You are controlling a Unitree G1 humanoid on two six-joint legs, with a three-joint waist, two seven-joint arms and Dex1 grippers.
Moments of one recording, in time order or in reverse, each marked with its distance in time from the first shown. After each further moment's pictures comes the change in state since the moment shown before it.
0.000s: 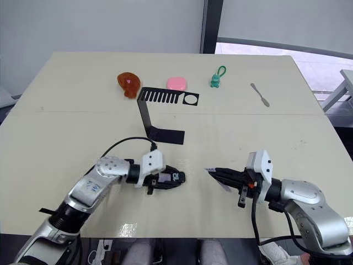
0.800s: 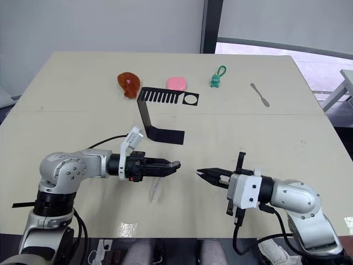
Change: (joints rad) left arm -0.114 -0.037 0.299 -0.016 -0.546 0.719 0.106; right arm -0.024 0.008 0.103 -0.044 -0.389 -0.508 -0.025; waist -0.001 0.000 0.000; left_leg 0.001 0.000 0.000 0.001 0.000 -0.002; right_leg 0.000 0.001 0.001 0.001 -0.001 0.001
